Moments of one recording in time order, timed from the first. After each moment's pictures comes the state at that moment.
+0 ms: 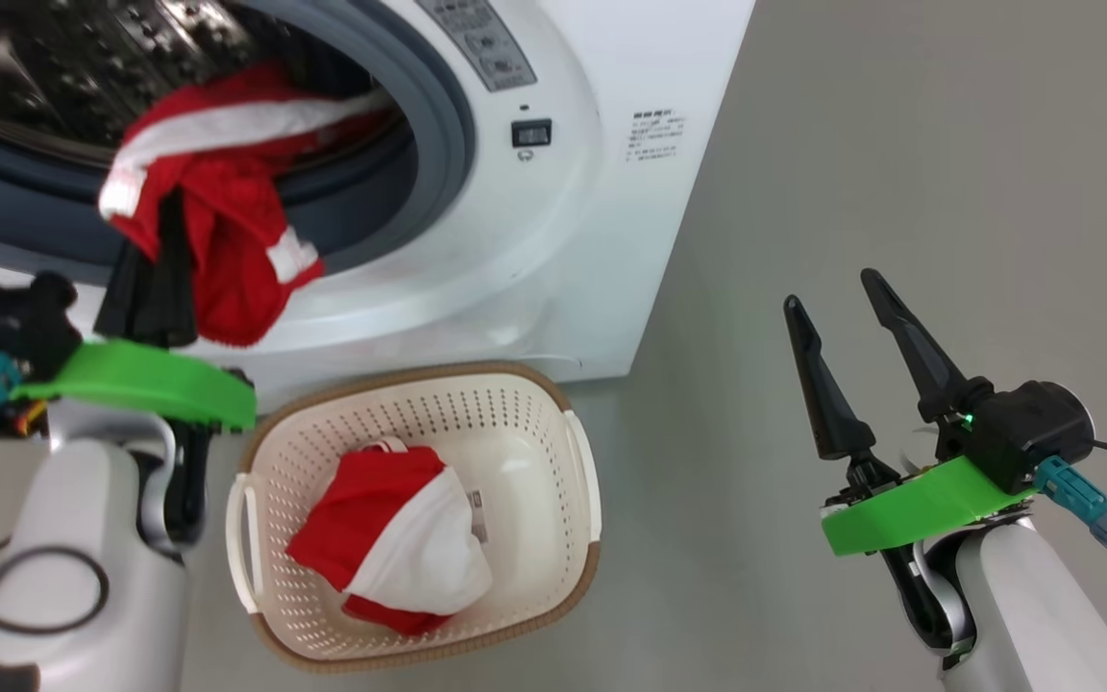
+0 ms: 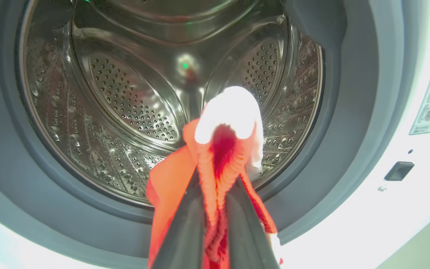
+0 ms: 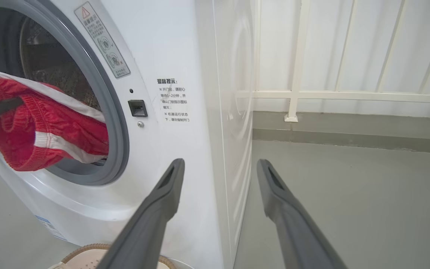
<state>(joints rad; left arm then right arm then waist) -0.68 0.13 -0.02 0.57 -0.37 -0.09 -0.25 -0.28 -0.07 0.13 0.18 0.26 0.12 -0.26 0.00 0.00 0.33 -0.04</state>
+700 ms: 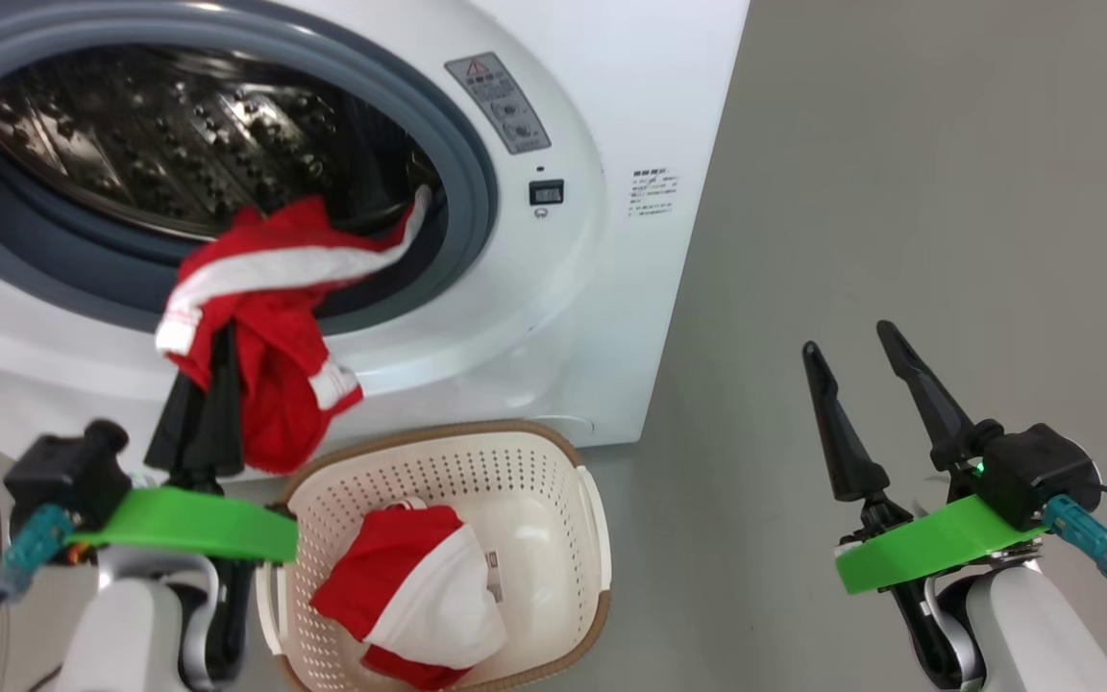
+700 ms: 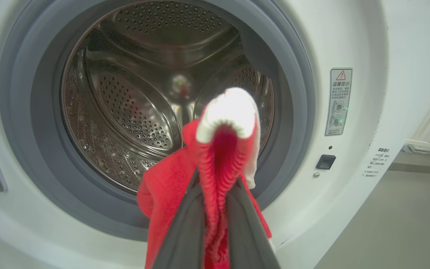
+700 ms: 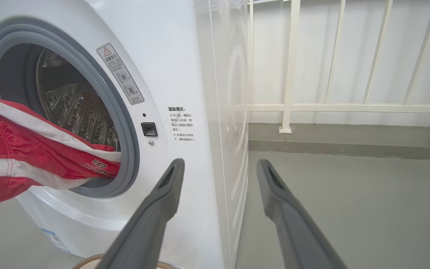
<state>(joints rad) -0.40 0.08 0.00 0.34 -0.35 -0.10 -0.25 -0.21 -0.06 0.09 0.19 0.26 0.12 -0.26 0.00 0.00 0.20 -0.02</state>
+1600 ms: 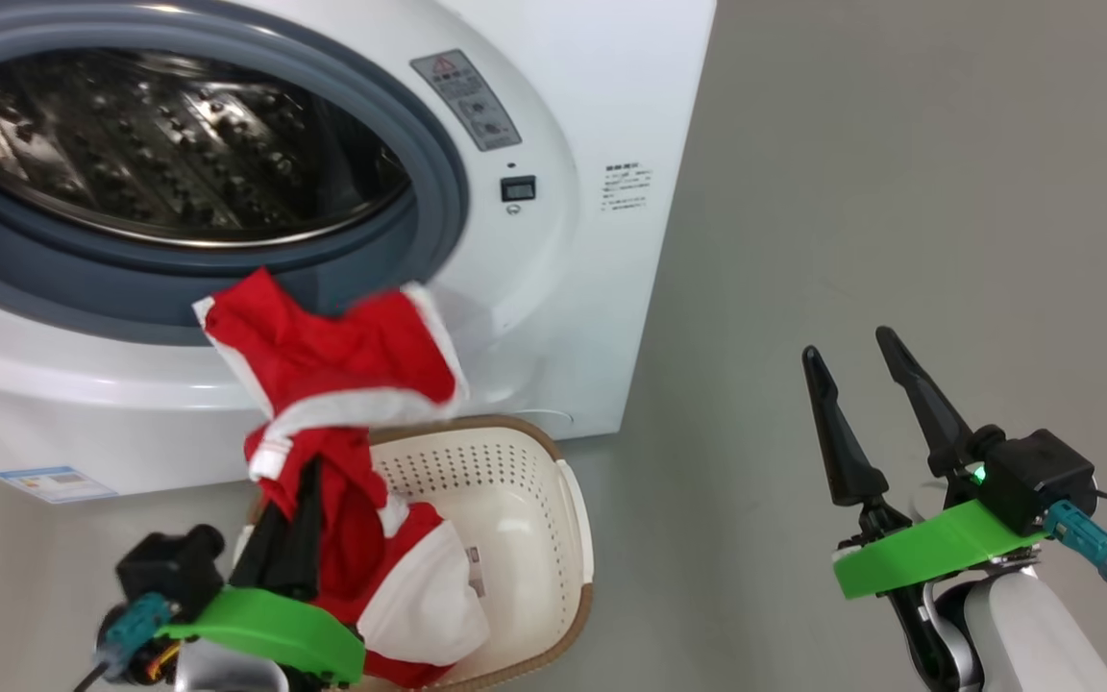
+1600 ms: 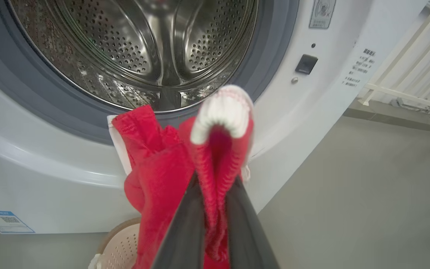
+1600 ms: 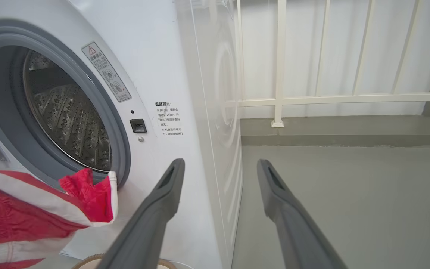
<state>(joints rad) -0.17 0.06 -0.10 0.22 -0.38 -0.02 -0.14 -0.19 -0.05 0.09 0.19 0.29 0.12 -0.26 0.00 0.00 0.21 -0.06</state>
